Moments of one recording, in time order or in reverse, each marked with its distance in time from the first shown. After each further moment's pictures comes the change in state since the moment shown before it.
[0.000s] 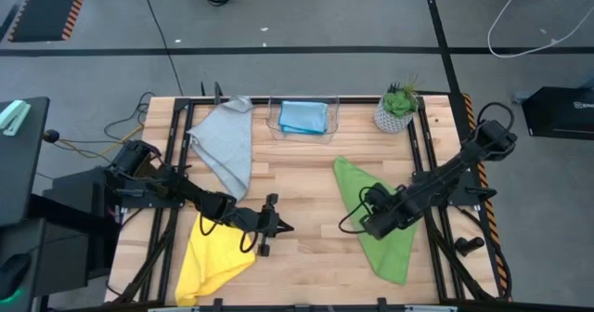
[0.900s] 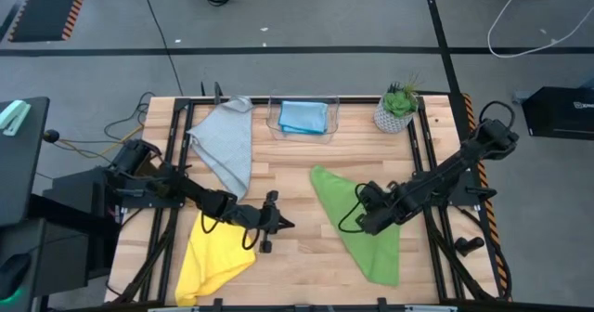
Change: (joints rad) left arm 0.031 -0.001 0.000 -0.003 -0.004 -0.021; right arm -0.047 -0.019 -0.024 0.113 0.048 -0.167
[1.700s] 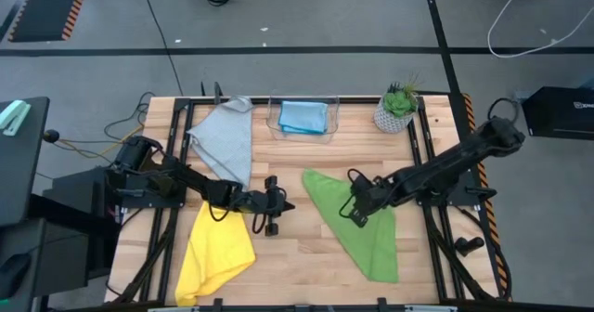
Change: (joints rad) left arm 0.124 0.000 -0.001 -0.116 0.000 -0.026; right arm -0.177 -0.081 -0.128 0.344 -0.118 -0.304
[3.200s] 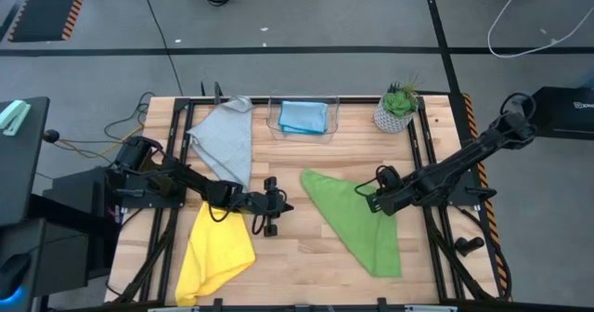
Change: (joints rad) left arm -0.003 0.000 0.000 -0.027 0.001 0.000; right arm 0.092 -0.242 -0.191 -0.206 0.151 0.506
